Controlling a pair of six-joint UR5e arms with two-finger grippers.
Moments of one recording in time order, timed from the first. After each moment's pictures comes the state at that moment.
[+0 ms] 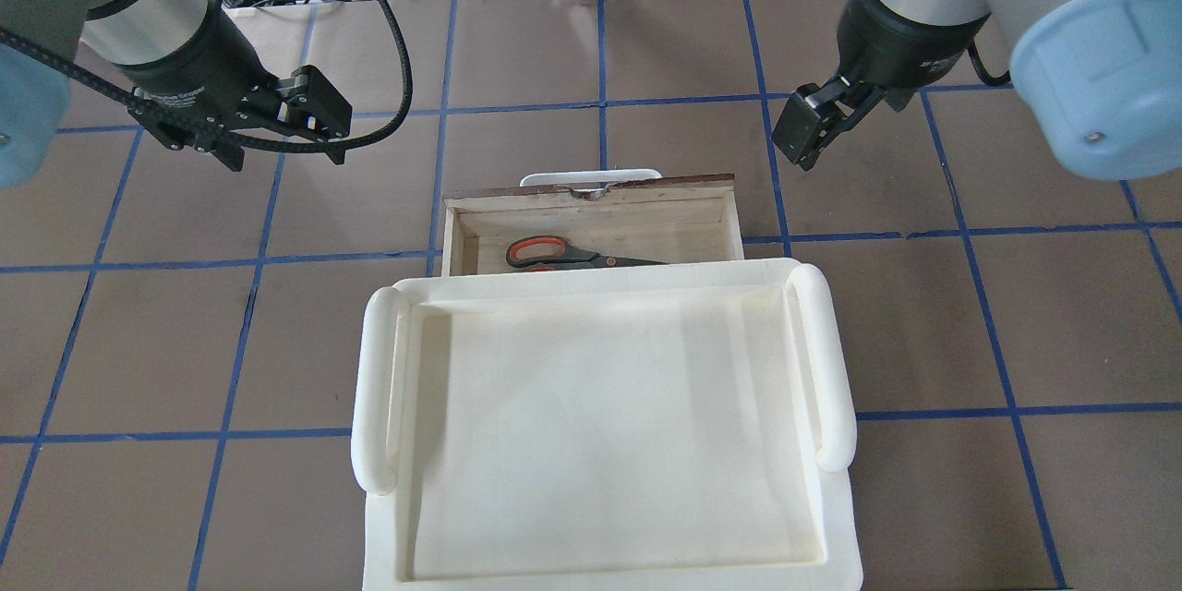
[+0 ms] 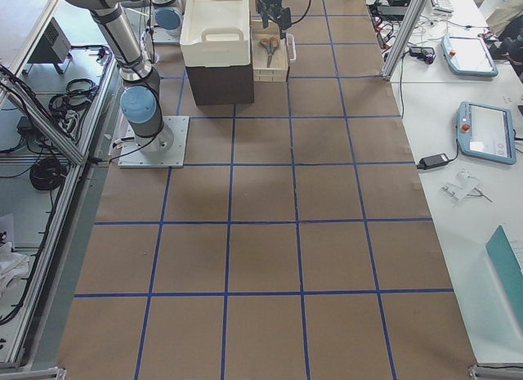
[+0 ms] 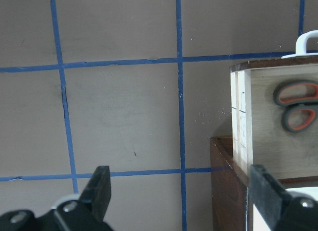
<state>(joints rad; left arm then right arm) -1.53 -1.53 -1.62 -1.49 1.56 0.02 1.65 -1.66 1.59 -1.61 -1.63 -0.37</state>
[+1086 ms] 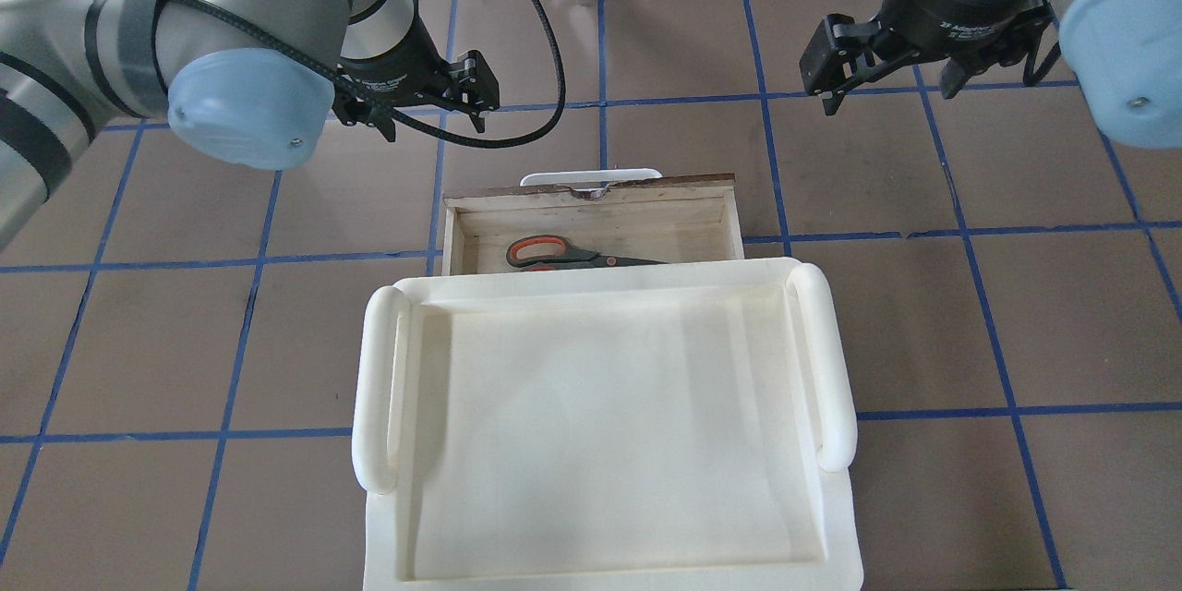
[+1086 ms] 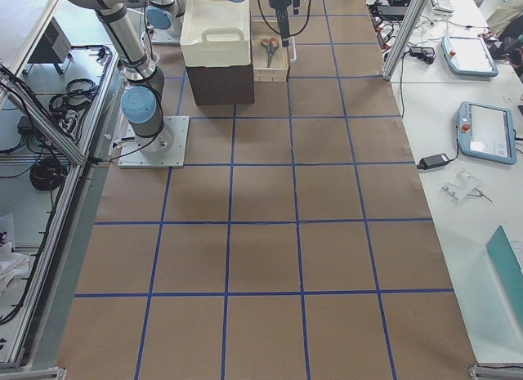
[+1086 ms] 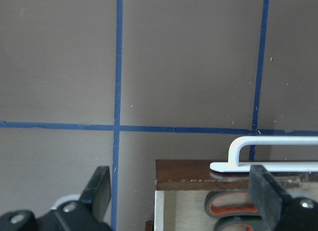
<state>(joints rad) -1.76 -1.81 -1.60 -1.16 1.56 -0.24 1.62 -1.61 1.56 -1.68 -1.62 -0.02</state>
